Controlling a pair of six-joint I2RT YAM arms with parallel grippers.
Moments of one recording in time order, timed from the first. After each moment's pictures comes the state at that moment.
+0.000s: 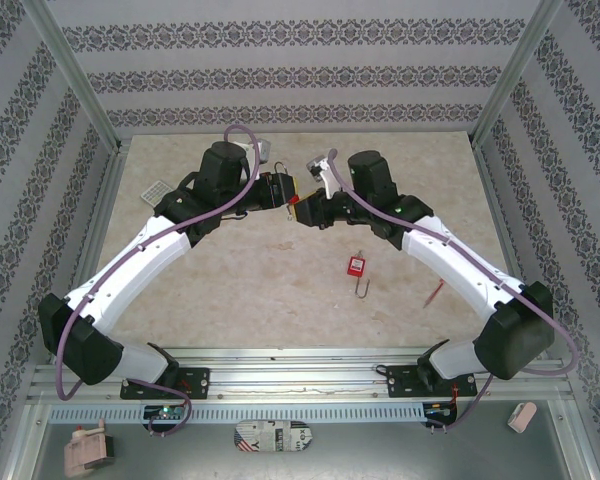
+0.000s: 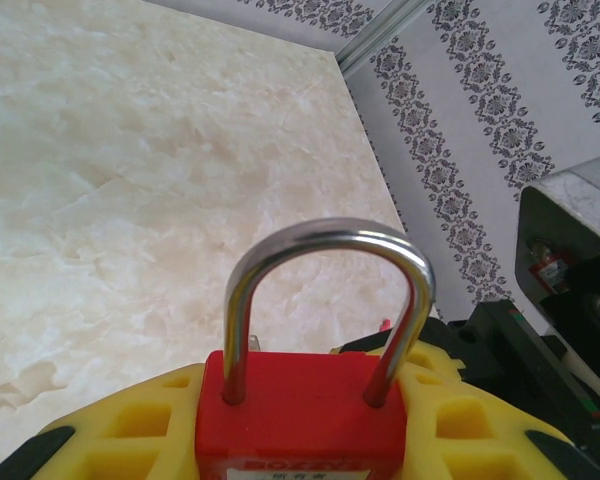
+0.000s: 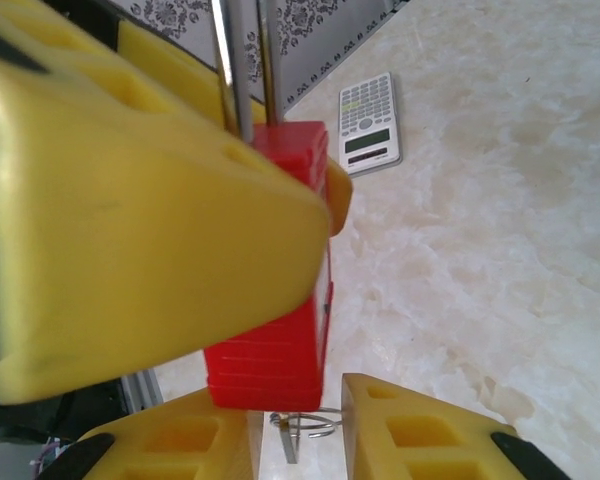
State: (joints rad) left arm -0.55 1.40 1.40 -0.49 0.26 -0.64; right arm 0.56 1.42 1.23 -0.34 -0.60 0.22
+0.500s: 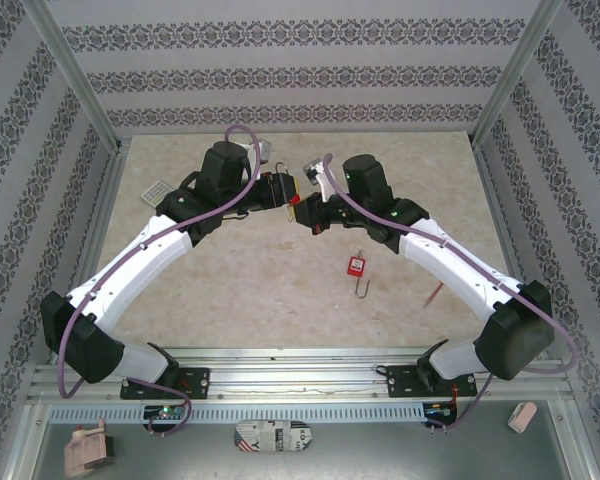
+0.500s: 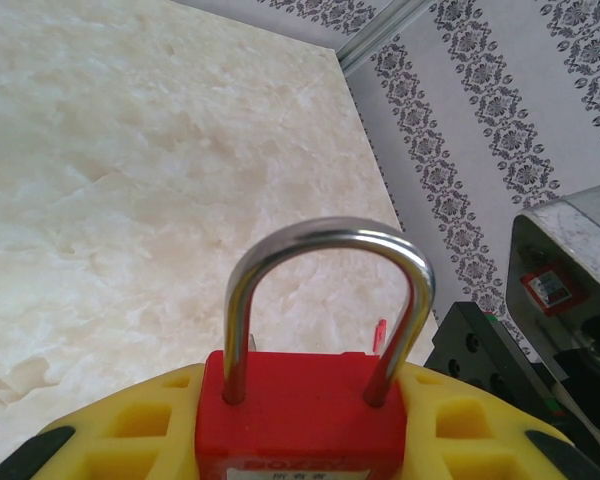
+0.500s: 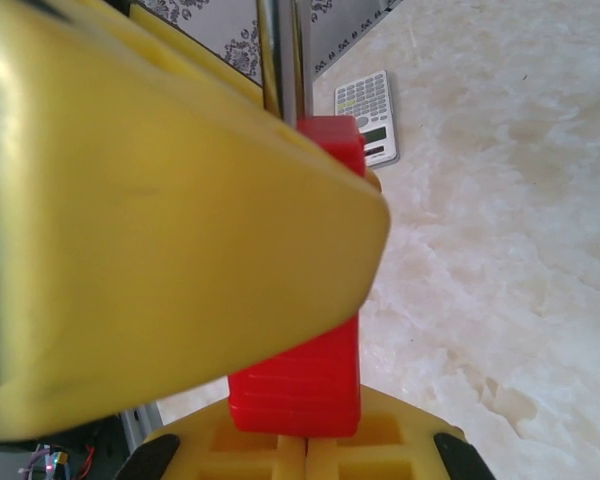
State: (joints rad) left arm -0.55 1.41 1.39 -0.48 0.27 -0.67; right arm 0.58 1.42 1.22 -0.31 -0.56 0.23
